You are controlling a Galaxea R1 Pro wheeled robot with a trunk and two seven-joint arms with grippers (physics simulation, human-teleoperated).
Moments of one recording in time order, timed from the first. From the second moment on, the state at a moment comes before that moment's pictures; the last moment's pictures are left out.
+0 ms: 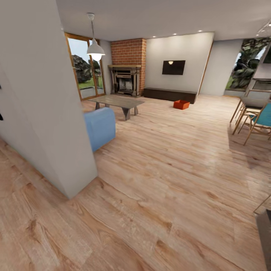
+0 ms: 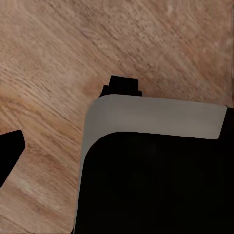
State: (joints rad) left arm -0.22 0.03 0.01 -0.02 0.15 -0.04 0.03; right arm -0.17 0.01 0.56 0.03 -0.50 -0.15 -0.08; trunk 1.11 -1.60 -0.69
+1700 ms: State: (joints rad) left arm -0.22 0.03 0.01 -0.02 0.15 -0.04 0.03; right arm -0.17 0.01 0.56 0.03 -0.50 -0.15 -0.08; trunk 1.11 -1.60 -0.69
